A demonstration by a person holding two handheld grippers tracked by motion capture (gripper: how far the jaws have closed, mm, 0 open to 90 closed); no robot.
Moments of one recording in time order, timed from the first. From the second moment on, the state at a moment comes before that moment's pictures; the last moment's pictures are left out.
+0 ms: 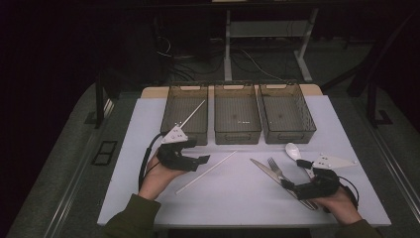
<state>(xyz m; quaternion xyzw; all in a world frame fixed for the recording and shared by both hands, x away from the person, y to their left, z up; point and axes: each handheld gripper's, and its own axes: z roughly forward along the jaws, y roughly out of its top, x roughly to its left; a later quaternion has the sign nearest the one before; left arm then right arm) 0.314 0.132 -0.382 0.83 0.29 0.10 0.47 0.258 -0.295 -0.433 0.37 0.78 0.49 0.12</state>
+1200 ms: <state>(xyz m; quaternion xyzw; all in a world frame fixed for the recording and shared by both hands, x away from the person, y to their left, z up) 0.317 0.123 -0.433 0.86 0.30 0.07 0.41 0.255 -0.294 -0.432 0.37 0.78 0.48 0.12</state>
